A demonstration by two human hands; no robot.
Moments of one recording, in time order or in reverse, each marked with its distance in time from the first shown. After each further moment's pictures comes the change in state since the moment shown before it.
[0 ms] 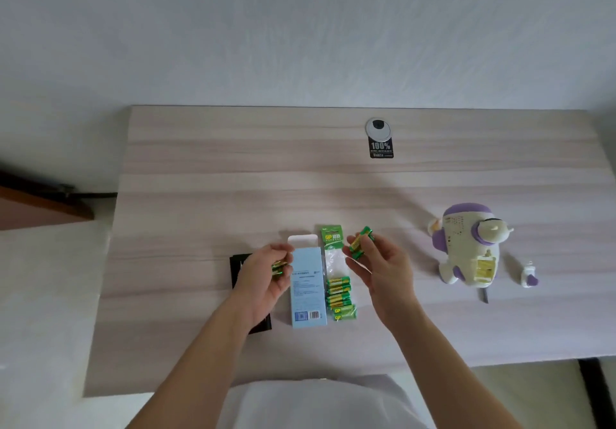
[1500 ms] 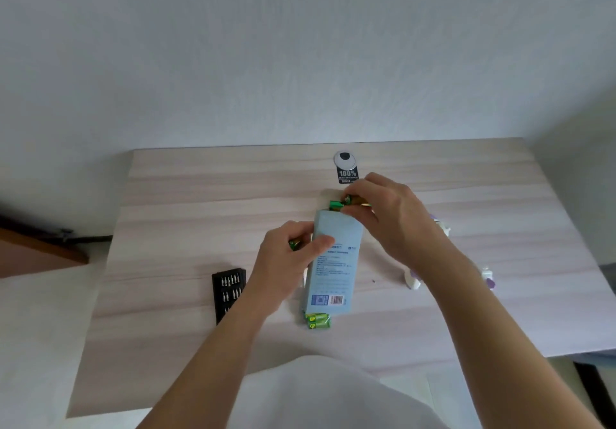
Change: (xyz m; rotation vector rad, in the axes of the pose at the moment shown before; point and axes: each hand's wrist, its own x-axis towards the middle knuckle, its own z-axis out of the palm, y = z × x) left_hand -0.102 0.009 0.094 0.652 -0.232 0.633; right_hand -0.054 -0.146 -0.033 -1.225 -0.203 -1.132
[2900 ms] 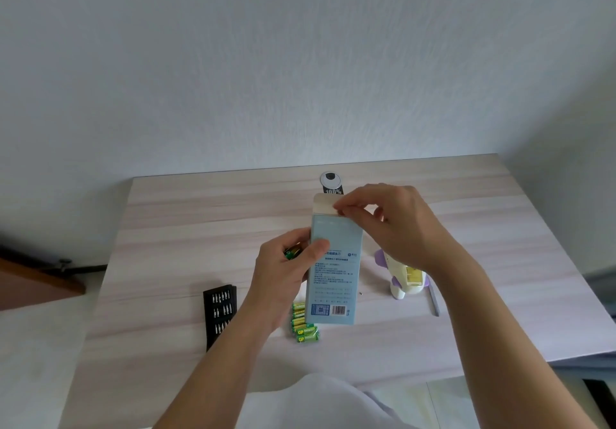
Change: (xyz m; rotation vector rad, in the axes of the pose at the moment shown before) left_hand -0.034 0.030 0.035 -0.260 0.005 -0.013; right_hand -0.027 0.000 -0.055 0.192 0.025 0.025
